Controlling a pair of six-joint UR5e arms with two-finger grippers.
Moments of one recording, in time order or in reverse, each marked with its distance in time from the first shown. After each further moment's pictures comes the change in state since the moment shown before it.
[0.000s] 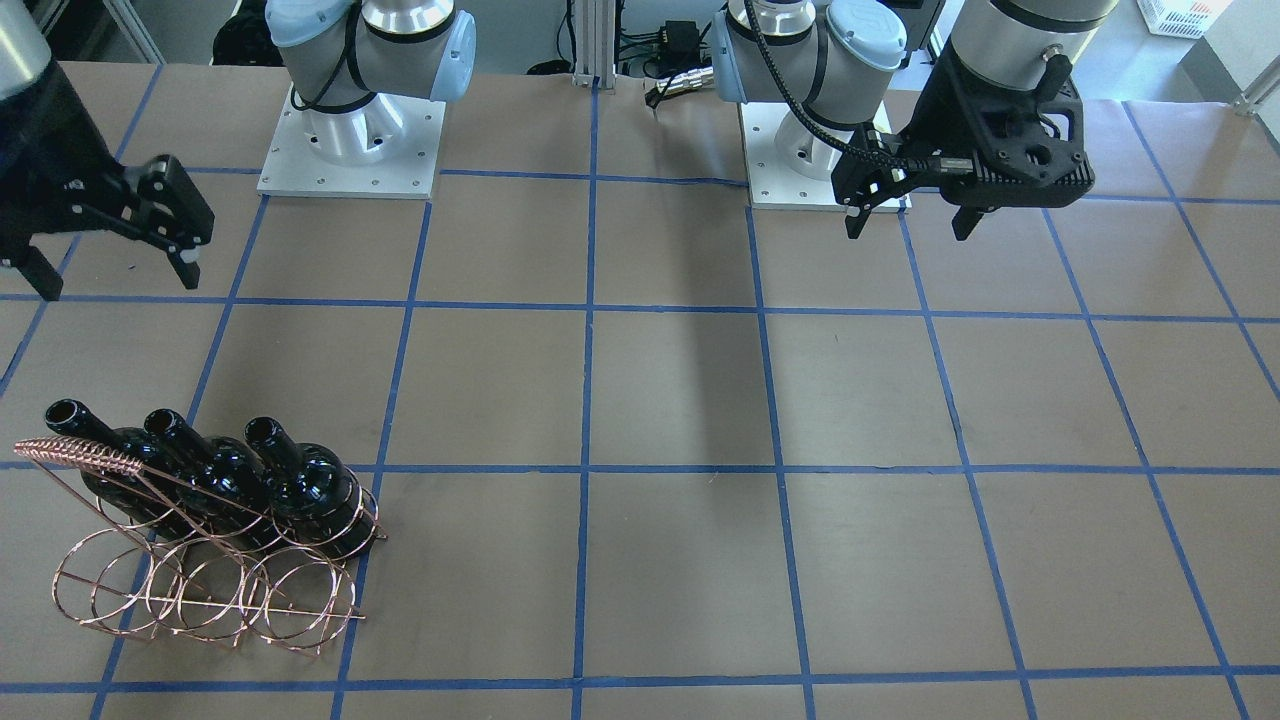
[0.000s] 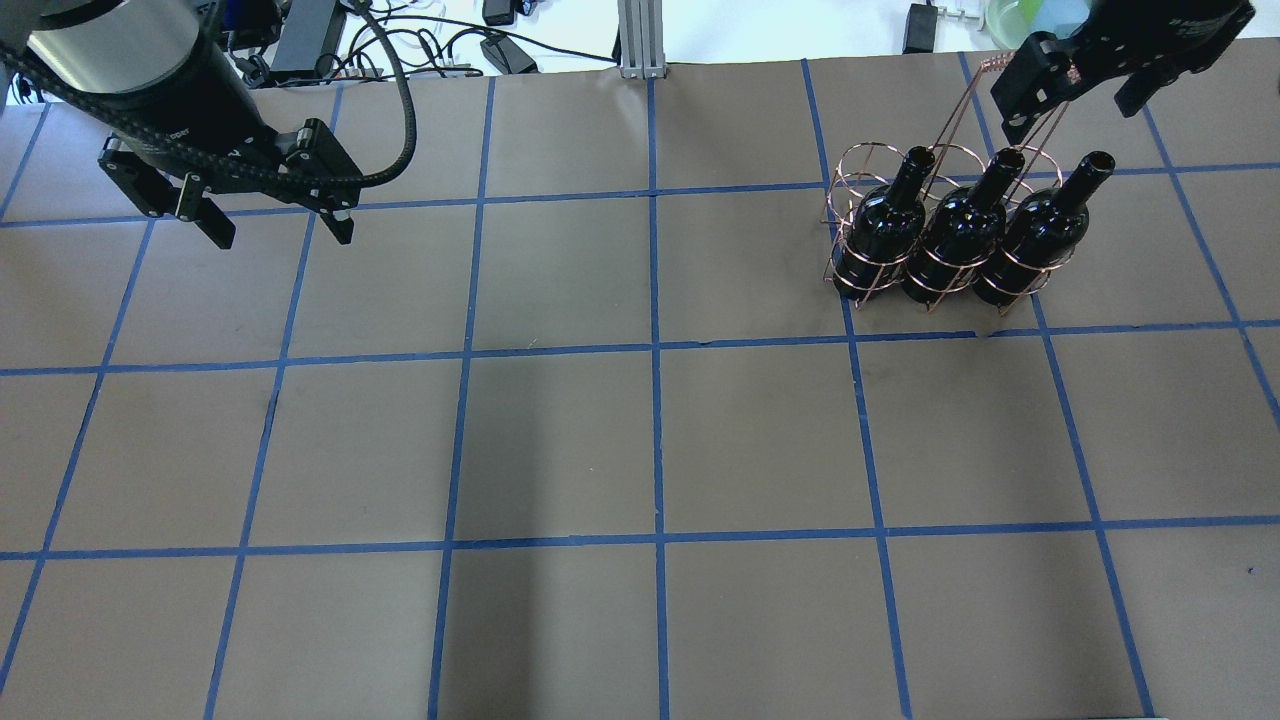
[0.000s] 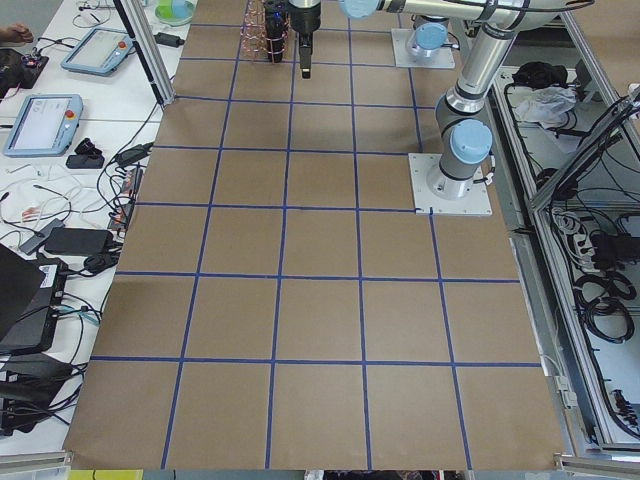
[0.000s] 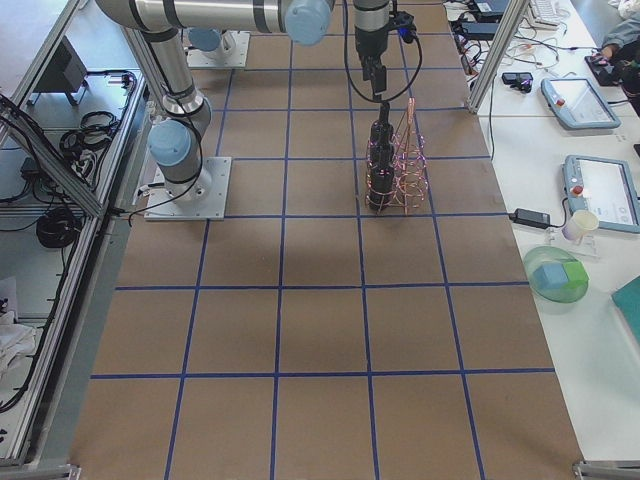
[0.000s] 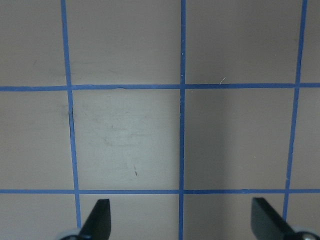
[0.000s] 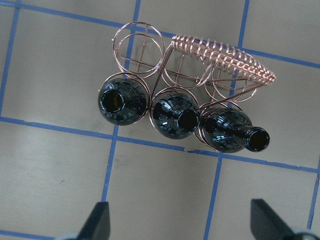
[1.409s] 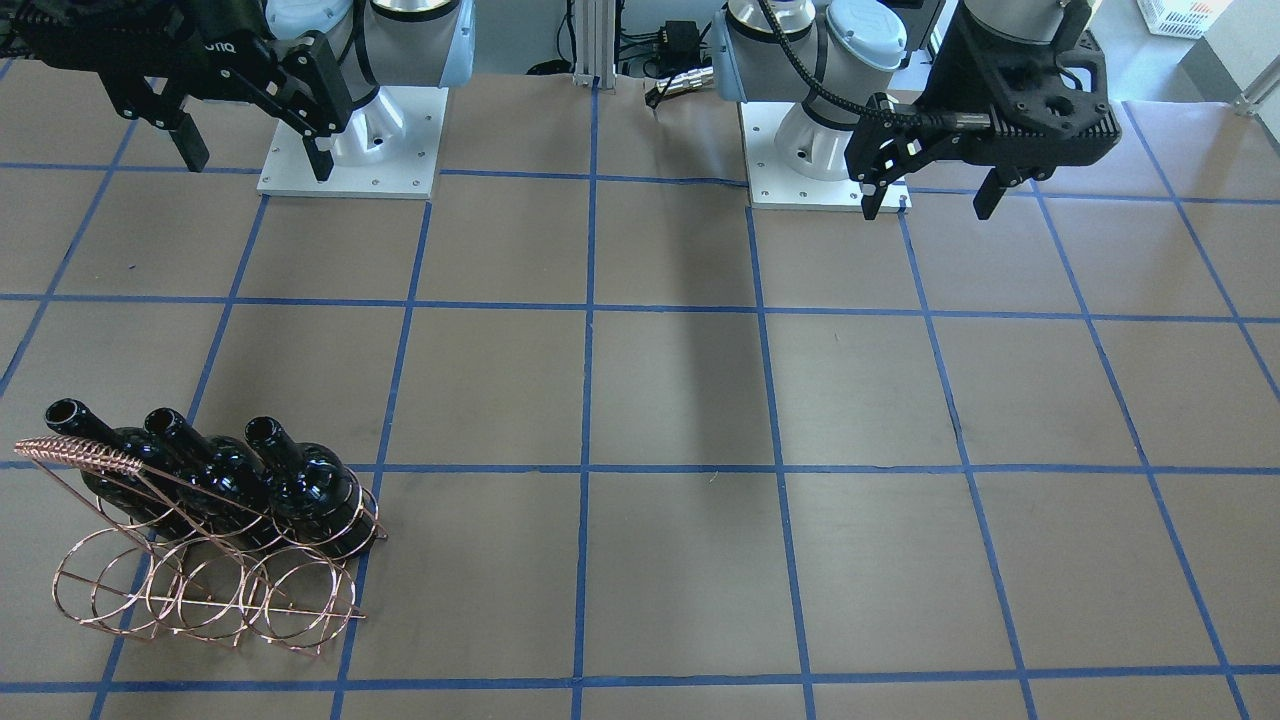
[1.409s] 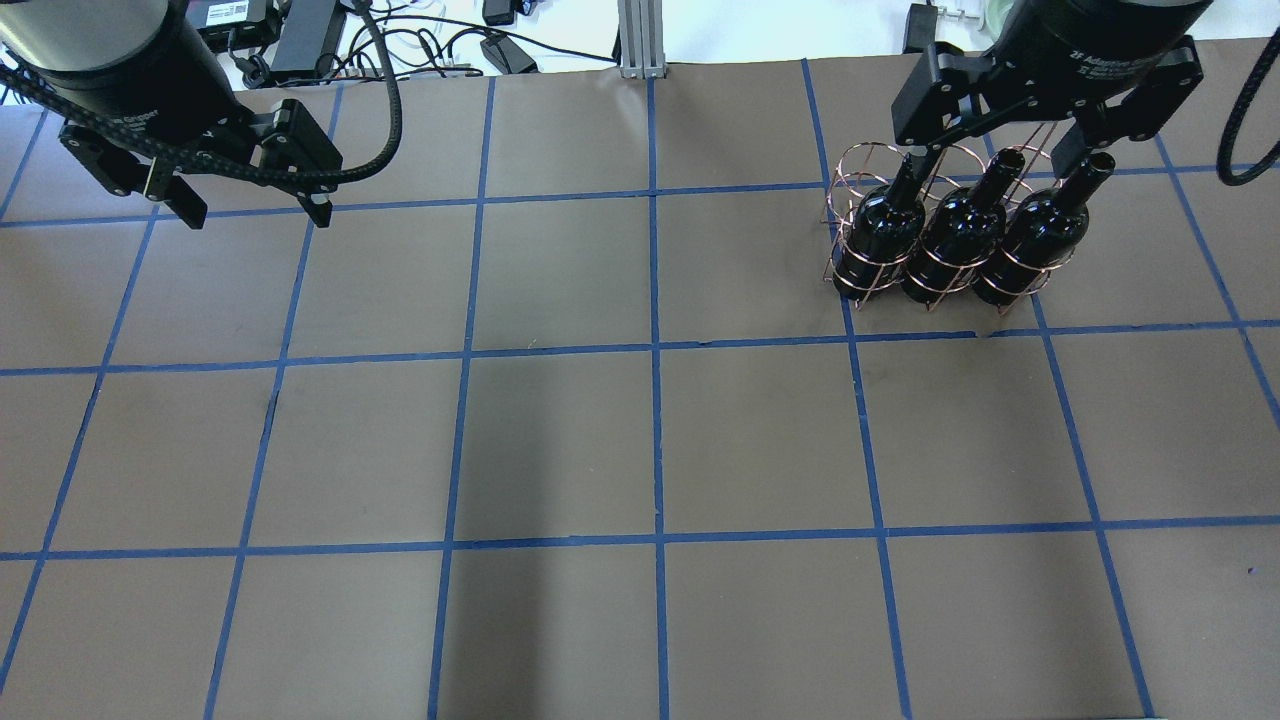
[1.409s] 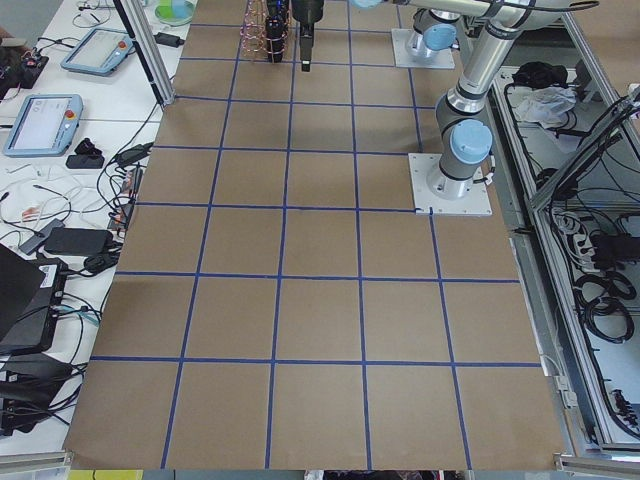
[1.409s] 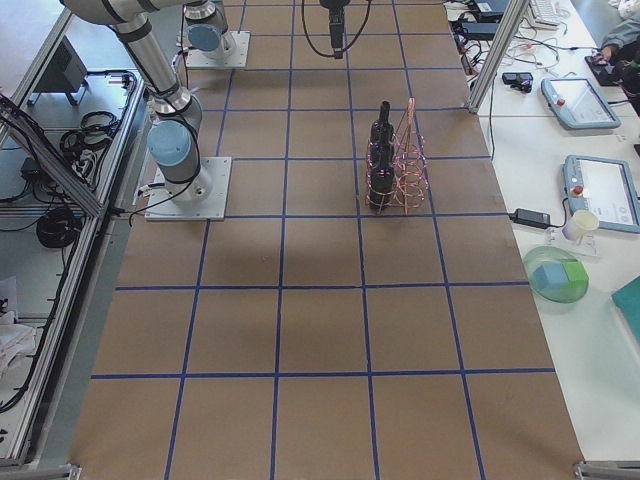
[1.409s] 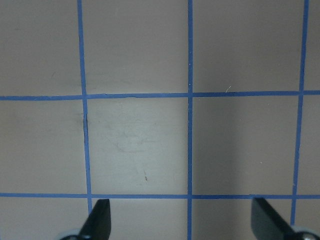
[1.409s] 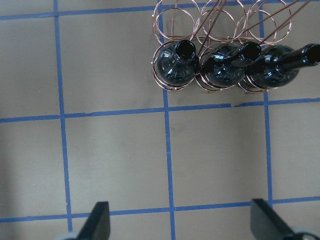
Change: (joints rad) left arm -0.009 0.024 0.024 0.004 0.025 0.001; right arm 0.176 -0.078 -0.003 0.111 0.003 0.388
